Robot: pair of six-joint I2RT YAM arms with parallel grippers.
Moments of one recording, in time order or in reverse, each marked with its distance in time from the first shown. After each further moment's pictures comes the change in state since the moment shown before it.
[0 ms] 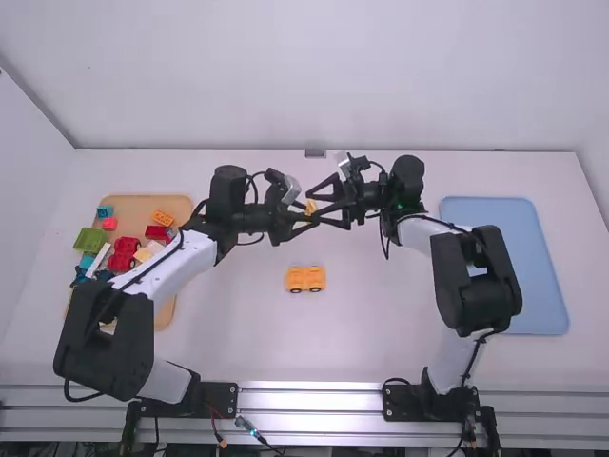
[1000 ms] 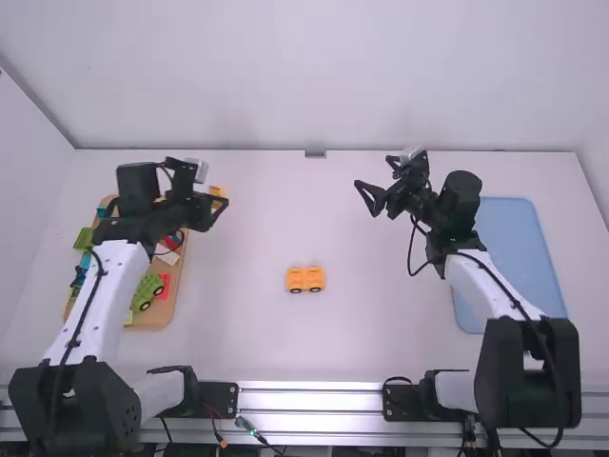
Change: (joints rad) left arm 0.350 -0.259 0.092 -0.590 -0.386 -0.043; right arm -0.190 -0.449 -0.256 -0.443 0.706 -0.527
